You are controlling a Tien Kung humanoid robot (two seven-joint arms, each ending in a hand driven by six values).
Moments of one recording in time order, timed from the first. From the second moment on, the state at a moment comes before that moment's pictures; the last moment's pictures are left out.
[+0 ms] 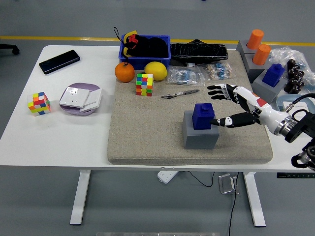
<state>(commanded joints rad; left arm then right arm) -0.08 0.28 -0.45 -0.28 0.41 -0.04 0.19 0.36 -0.36 1.07 1.34 -1.32 0.20 0.13</state>
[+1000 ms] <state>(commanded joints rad) -0.08 0.28 -0.44 -0.28 0.40 -0.04 0.19 0.42 -0.35 0.93 1.27 -1.24 0.13 0.17</state>
